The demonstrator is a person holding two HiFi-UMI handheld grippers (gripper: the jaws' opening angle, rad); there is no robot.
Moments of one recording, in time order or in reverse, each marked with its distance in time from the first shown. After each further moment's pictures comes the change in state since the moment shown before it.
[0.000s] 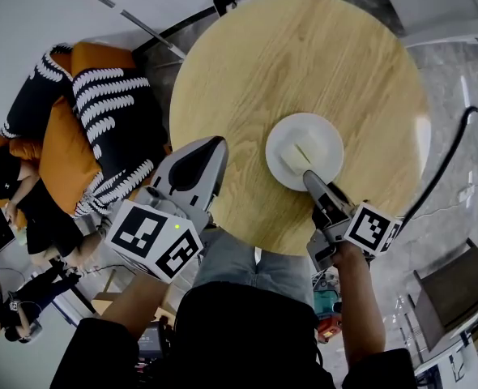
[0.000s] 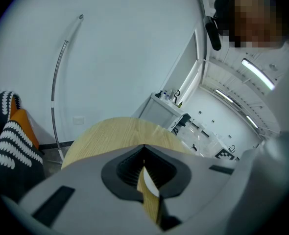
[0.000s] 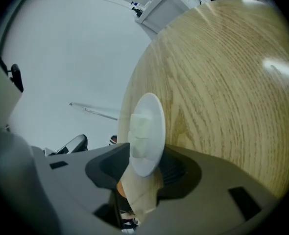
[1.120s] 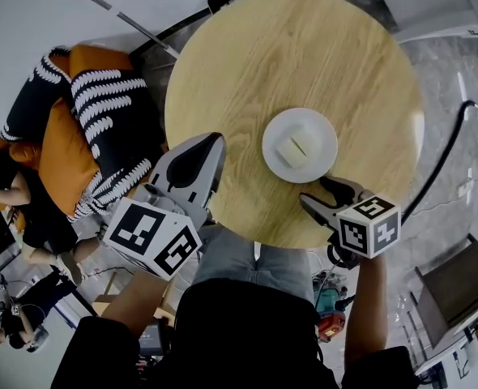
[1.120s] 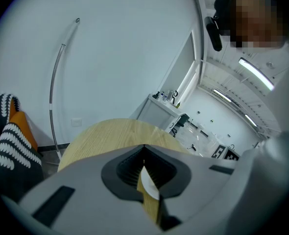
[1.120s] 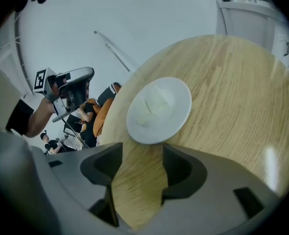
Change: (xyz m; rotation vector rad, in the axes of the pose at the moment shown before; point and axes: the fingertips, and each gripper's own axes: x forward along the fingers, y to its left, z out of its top) left arm -0.003 -0.014 0.001 0.017 -0.014 -0.010; right arm -0.027 -0.021 -0.035 -0.690 0.453 -0.140
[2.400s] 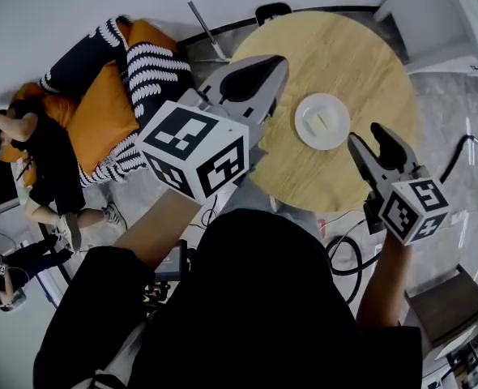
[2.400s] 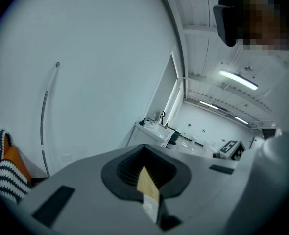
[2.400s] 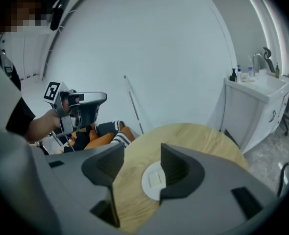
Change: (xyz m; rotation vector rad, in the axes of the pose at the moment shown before) left arm -0.083 -0.079 0.133 0.130 -0.265 -0.101; right arm -0.155 0.104 0.124 -0.292 -0.504 -0.151
